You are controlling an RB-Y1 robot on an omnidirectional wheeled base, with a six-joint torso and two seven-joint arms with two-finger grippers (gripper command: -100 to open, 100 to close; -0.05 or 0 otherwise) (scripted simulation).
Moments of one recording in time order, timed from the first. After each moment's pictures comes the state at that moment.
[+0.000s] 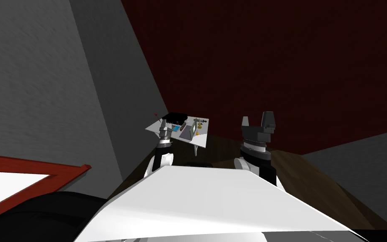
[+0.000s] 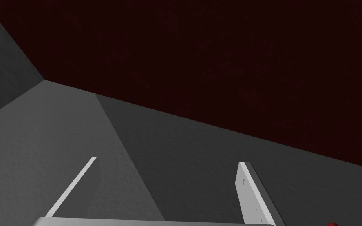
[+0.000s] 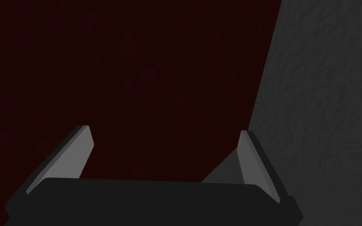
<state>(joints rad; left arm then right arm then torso) 0.47 -0.01 -0.03 -2.21 -0.11 -0.37 0.09 0.55 0.01 -0.02 -2.38 0.00 -0.58 0.07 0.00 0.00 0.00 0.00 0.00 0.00</state>
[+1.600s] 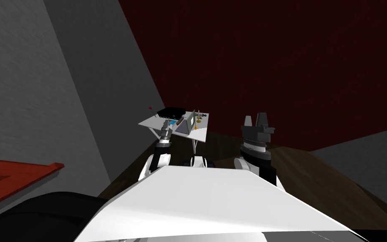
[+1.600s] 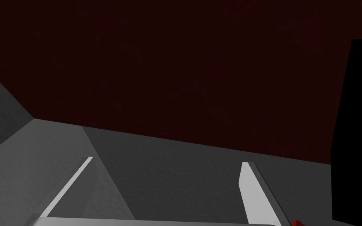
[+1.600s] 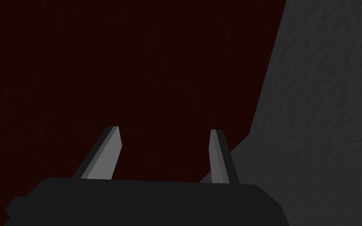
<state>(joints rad) 0.46 0.11 -0.02 -2.20 -0.13 -0.31 0.07 0.55 0.01 -0.02 -2.38 0.00 -0.58 0.07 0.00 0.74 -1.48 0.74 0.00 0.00</state>
